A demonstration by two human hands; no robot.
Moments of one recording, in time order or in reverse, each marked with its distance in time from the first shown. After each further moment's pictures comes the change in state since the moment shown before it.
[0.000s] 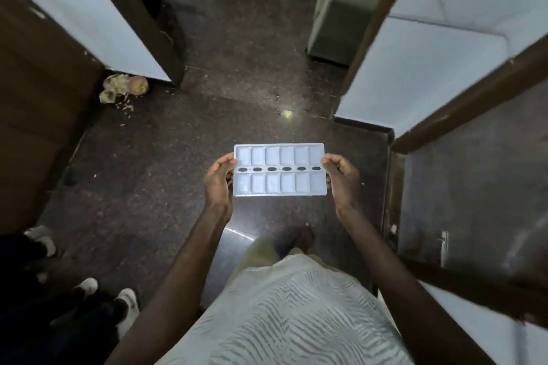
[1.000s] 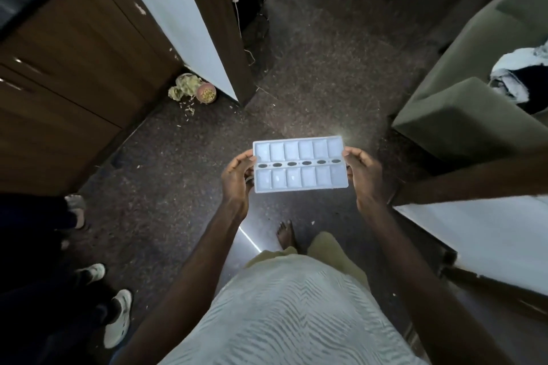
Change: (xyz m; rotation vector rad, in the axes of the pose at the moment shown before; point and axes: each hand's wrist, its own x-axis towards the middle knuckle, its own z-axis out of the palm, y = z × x) left_hand 0.321 0.214 0.053 -0.214 0.263 0.012; right_hand 0.355 -0.190 0.302 -0.180 -0.317 -0.013
